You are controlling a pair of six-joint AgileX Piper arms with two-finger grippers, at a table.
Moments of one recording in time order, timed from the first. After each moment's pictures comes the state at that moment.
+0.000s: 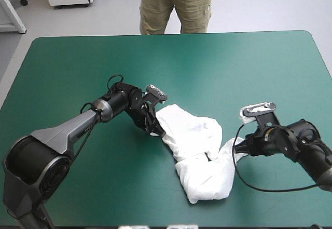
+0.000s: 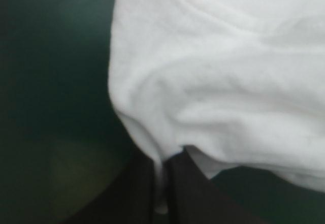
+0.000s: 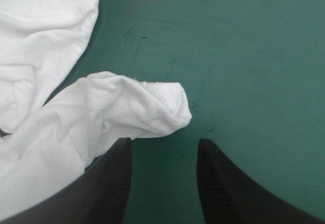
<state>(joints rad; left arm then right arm) -0.54 1.84 -1.32 -0.15 0.88 0.32 0.36 1.12 -0.81 -0.07 0.85 0.10</state>
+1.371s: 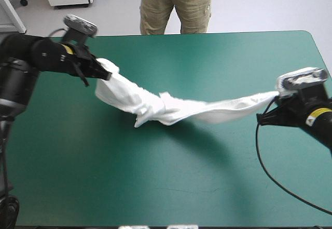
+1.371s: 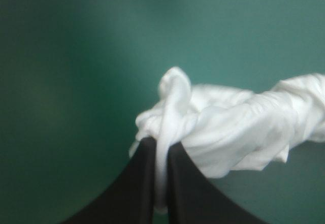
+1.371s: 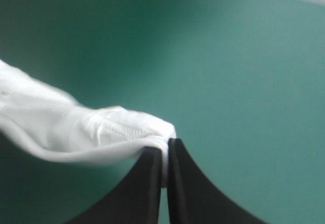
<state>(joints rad) -0.25 1.47 -1.79 -0.05 1.24 0.27 0.25 0.90 -1.14 -0.09 0.88 0.00</state>
